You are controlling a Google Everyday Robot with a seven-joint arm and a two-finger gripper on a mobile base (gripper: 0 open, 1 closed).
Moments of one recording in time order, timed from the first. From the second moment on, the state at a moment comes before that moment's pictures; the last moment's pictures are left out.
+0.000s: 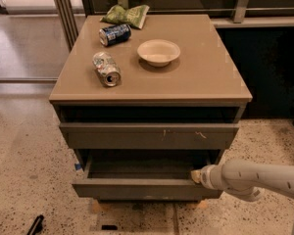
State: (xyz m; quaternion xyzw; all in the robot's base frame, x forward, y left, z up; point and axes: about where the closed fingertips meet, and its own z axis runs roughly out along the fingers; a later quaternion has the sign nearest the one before) arm 0.553 -0.207 0.422 -0.08 0.95 0.15 0.27
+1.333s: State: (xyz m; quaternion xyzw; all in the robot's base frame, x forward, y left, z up) arm 0.512 -0.197 0.411 -0.07 0.95 0.17 0.25
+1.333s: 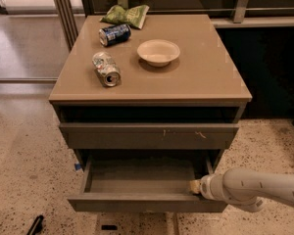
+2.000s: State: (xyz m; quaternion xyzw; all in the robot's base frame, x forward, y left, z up) arm 0.492 -0.194 0.398 -0.08 0.96 0.17 0.22
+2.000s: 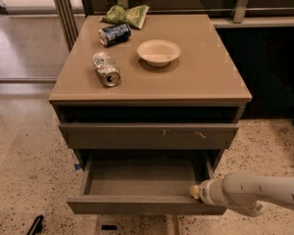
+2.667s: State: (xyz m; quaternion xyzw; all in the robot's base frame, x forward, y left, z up) arm 0.483 -0.192 0.398 -0.08 0.96 0.18 0.22
